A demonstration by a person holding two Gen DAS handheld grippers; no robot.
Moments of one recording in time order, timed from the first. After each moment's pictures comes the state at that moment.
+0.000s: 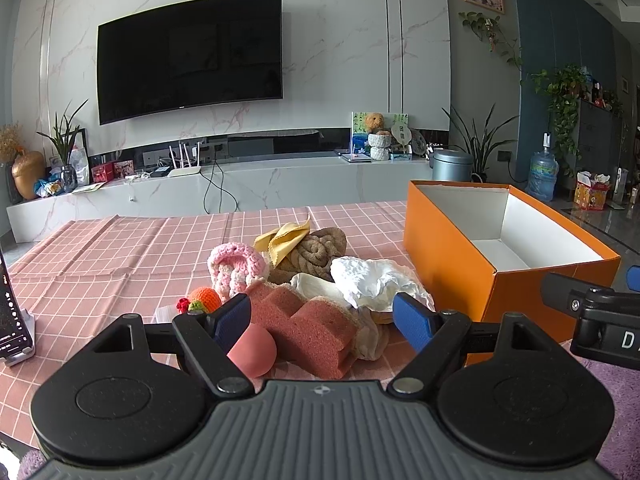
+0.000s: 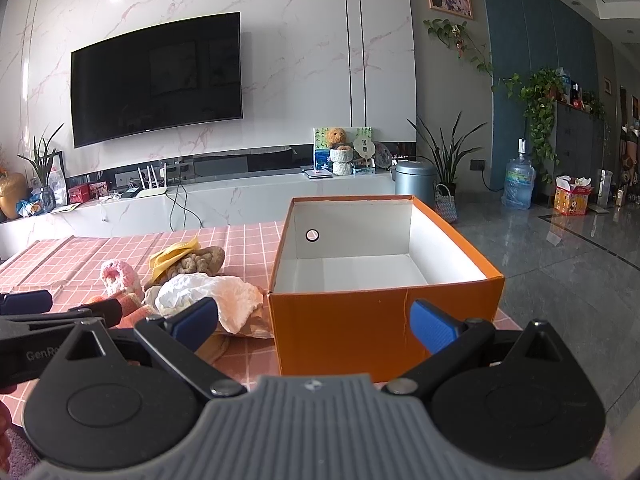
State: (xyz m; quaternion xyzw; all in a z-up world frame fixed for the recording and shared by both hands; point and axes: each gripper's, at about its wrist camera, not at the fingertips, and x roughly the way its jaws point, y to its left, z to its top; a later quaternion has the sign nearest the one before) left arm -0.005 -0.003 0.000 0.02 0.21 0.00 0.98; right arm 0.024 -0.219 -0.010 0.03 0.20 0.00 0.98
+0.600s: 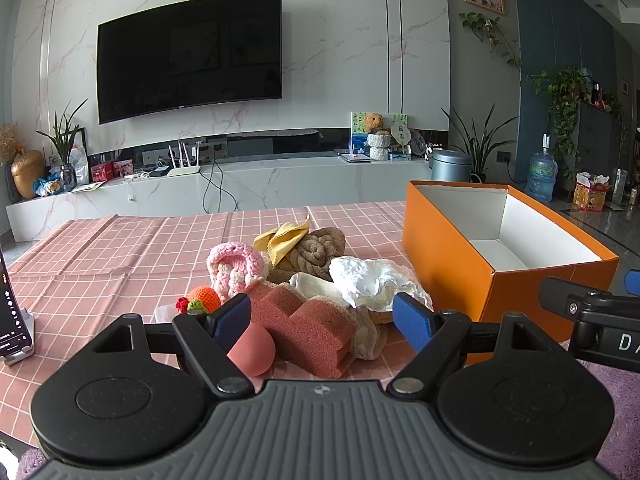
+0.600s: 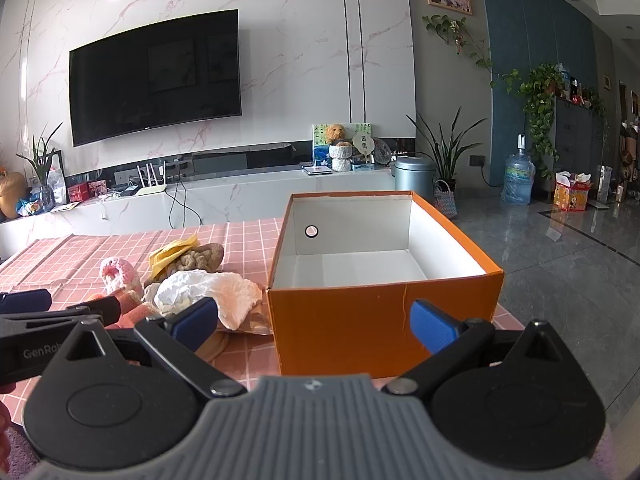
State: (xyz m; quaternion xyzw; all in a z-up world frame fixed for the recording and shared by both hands) left arm -0.005 -0.003 -0.001 0.02 0.21 0.00 0.98; right arm 0.022 -0.219 -0.011 0.03 0.20 0.00 0.98
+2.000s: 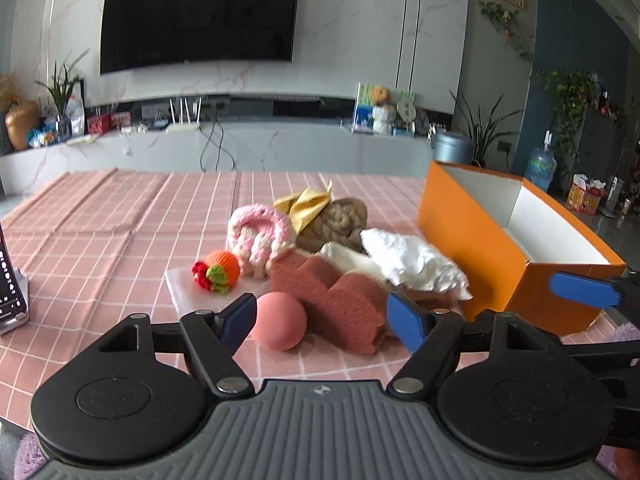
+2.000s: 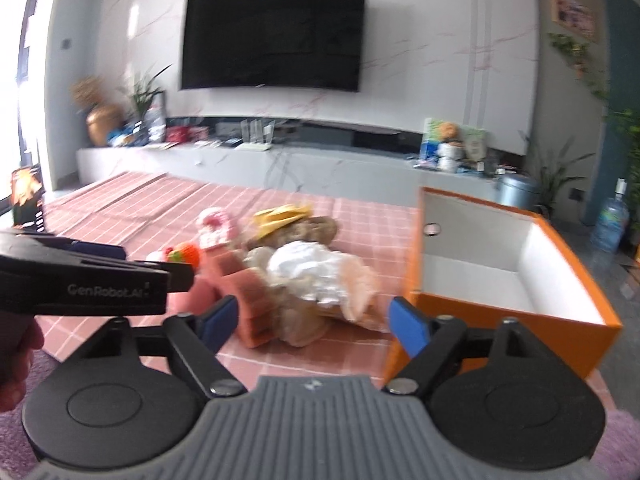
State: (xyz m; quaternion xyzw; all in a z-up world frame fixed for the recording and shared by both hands) left arm 0.008 0.055 -0.002 -0.04 0.28 -0.02 0.96; right arm 0.048 -0.157 -0.017 -0.05 0.23 0.17 0.96
